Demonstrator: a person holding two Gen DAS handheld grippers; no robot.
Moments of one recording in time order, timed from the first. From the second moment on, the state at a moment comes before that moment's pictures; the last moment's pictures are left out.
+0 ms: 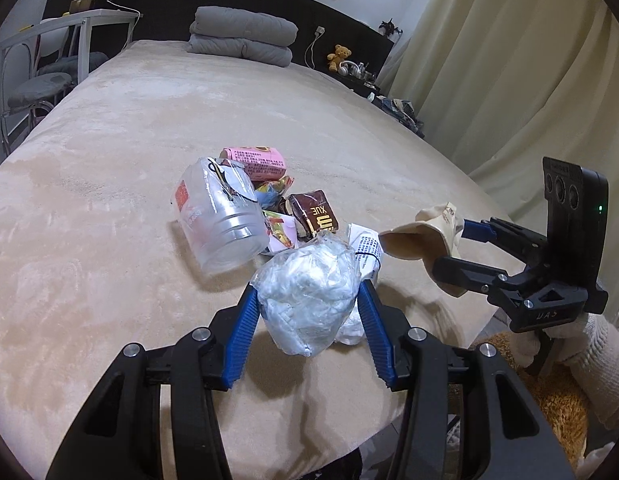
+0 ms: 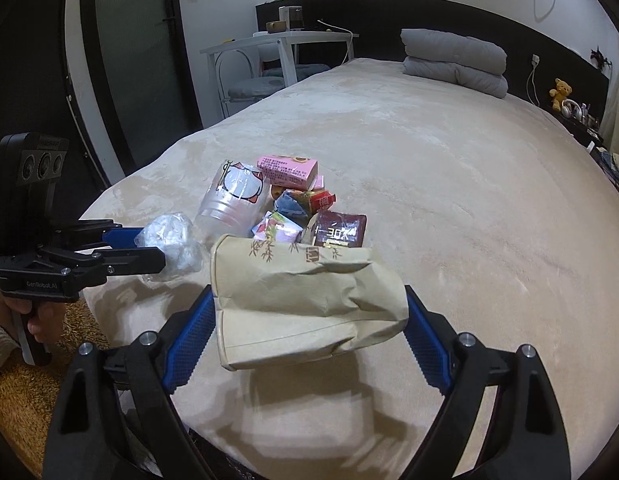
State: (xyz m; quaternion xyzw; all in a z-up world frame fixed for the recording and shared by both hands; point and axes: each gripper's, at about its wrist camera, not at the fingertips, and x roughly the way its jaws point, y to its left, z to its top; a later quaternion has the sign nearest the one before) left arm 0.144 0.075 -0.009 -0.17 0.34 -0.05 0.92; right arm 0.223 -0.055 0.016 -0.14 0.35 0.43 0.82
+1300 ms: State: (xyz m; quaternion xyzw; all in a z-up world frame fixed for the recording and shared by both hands) left arm 0.022 -0.001 -0.031 -0.18 0.31 -0.05 0.93; right arm 0.100 -0.144 -0.010 -0.04 0.39 0.40 0.83
